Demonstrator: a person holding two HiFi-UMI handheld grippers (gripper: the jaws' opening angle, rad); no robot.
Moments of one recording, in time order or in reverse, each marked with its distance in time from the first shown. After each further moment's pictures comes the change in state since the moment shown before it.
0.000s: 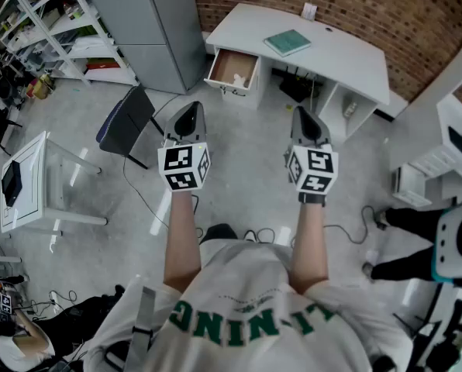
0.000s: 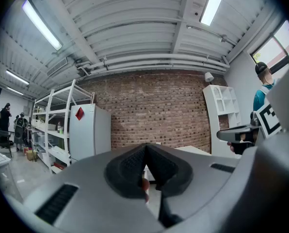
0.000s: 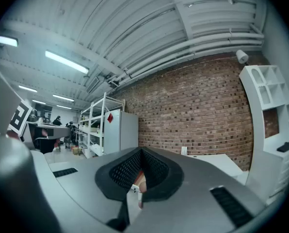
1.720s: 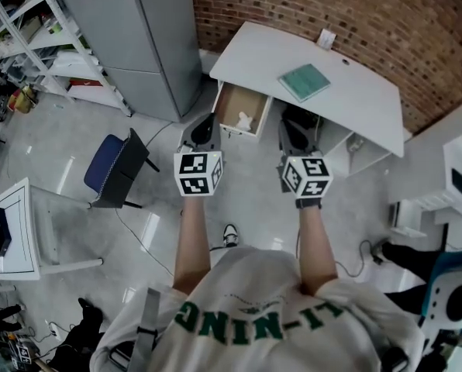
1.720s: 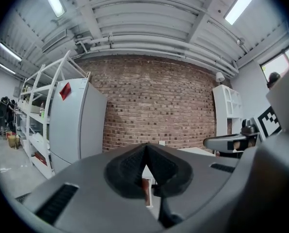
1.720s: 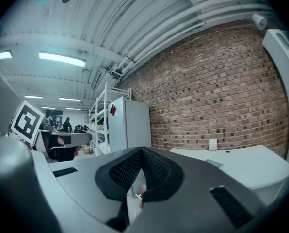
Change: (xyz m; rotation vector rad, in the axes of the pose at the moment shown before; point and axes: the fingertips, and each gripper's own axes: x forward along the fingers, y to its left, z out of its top) left arm 0.306 0.135 -0.037 -0.106 0.040 -0.116; right arm 0.342 0.038 -0.027 0.049 0.081 0.164
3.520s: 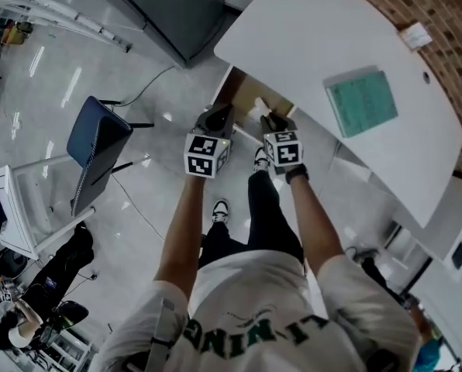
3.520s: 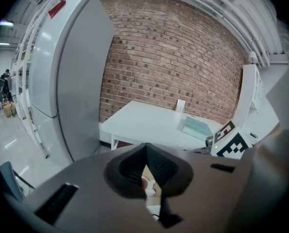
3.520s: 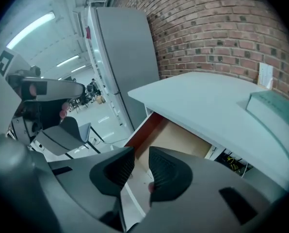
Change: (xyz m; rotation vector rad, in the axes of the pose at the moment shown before) left arm 0.356 0.105 -0.256 -0.183 0.432 -0.003; right arm 0.377 -0.128 -0.347 -0.019 0.757 0.241
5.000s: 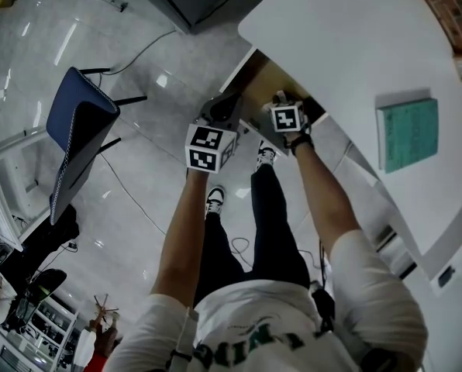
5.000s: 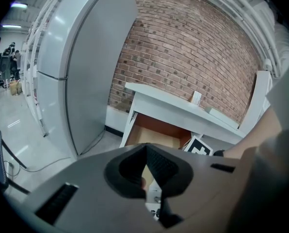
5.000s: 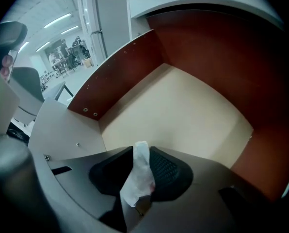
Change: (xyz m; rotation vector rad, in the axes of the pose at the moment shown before) left arm 0.090 0.090 -0.107 -0.144 0.065 0.022; right arm 0.217 -0.055 -0.100 -0.106 0.383 -0.116
